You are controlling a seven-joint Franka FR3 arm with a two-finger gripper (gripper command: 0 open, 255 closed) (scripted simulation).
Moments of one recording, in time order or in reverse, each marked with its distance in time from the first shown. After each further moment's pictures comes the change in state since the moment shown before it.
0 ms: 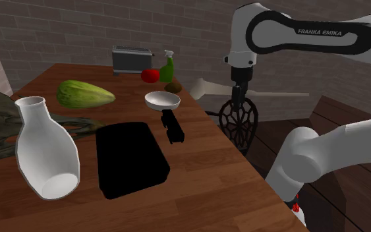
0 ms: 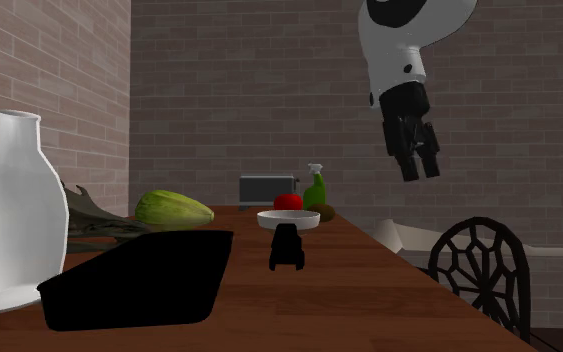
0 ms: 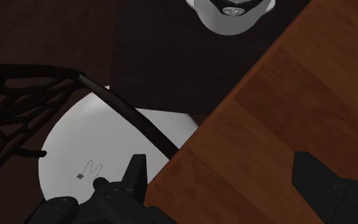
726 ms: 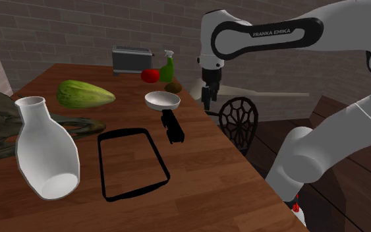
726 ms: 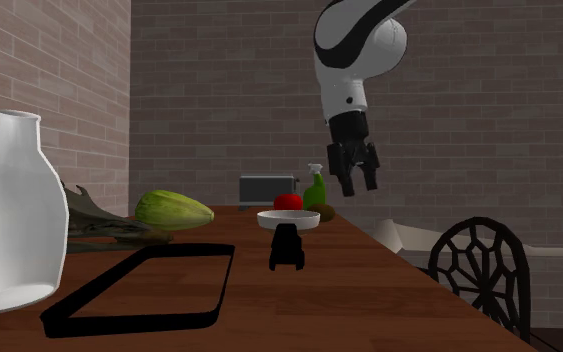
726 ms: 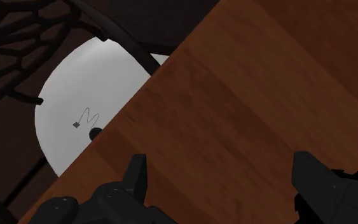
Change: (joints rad) arm 0.022 0.309 0.041 0.130 -0.003 0.235 0.028
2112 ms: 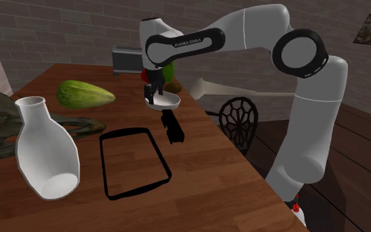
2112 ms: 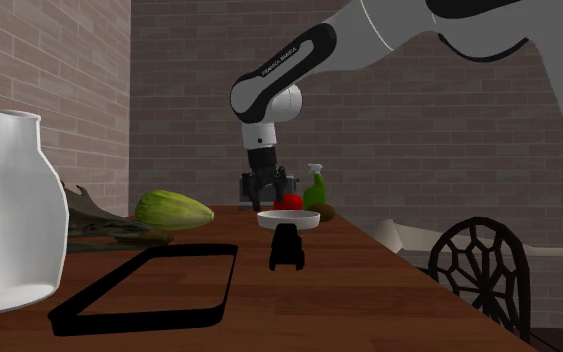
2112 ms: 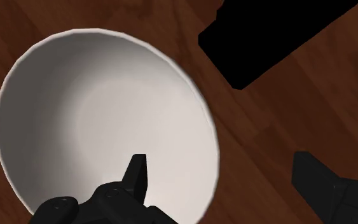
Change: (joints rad) arm 0.048 0.716 0.074 0.633 -0.121 0.202 0.062
